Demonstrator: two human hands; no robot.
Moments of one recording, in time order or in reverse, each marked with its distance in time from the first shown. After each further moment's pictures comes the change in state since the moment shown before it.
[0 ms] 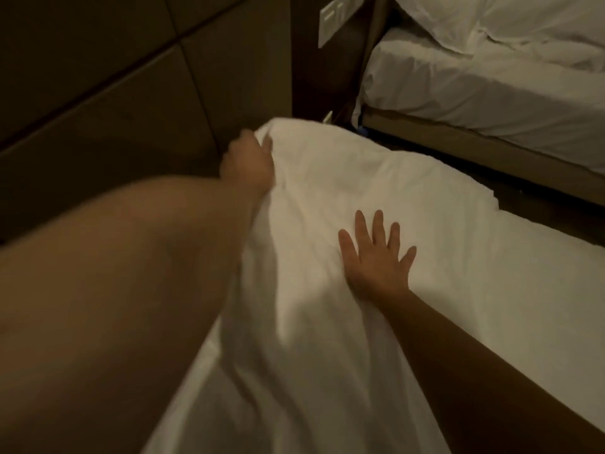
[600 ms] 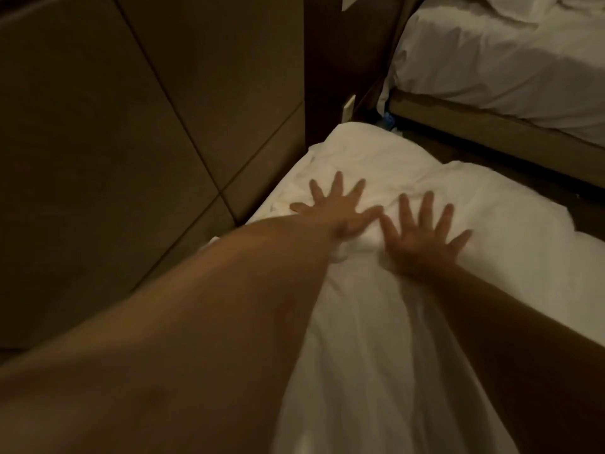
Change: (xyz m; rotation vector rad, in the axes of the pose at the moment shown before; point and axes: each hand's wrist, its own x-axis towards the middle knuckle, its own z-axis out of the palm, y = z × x) left_hand 0.033 0.015 0.190 0.263 -0.673 0.261; right_hand 0.182 0.055 0.026 -0.162 -0.099 0.105
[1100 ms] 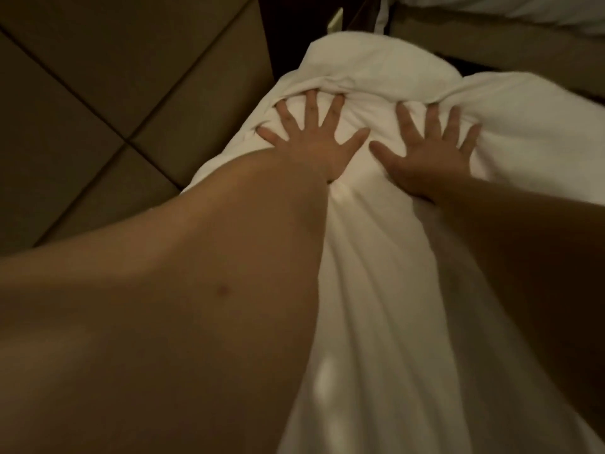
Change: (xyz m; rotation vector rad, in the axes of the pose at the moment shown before) left_hand 0.126 -0.013 0.062 0.173 0.293 -0.140; right_hand 0.133 0.029 0.036 -0.115 0.196 -0.119
